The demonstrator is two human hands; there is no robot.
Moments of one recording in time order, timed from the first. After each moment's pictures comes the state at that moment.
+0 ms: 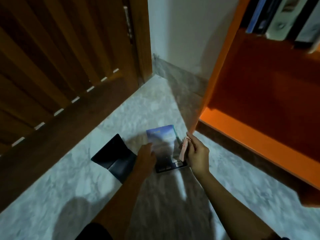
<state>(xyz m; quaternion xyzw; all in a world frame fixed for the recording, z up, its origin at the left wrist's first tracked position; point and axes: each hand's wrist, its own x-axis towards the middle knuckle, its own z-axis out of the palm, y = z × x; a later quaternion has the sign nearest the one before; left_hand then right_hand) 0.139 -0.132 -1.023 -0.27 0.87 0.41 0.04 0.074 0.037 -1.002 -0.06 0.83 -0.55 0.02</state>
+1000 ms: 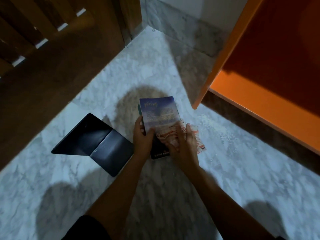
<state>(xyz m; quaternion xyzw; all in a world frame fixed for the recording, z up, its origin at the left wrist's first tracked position) 0.100 -0.119 -1.106 -0.37 0.67 0.64 -0.10 0.079 0.021 -1.131 -0.13 0.93 -0.34 0.12</state>
